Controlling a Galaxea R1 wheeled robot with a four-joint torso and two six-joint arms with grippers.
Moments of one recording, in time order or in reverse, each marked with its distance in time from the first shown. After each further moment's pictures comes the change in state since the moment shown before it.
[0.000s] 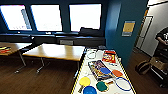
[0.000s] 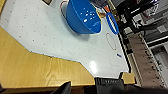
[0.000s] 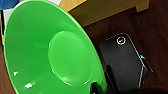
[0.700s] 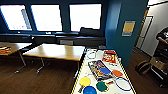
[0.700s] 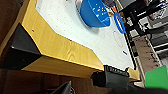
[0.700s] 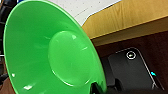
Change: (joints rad) left arm 0.106 -0.107 0.059 0.030 -0.081 0.017; right arm 0.139 -0.099 0.039 0.046 -0.093 0.001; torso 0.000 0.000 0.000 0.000
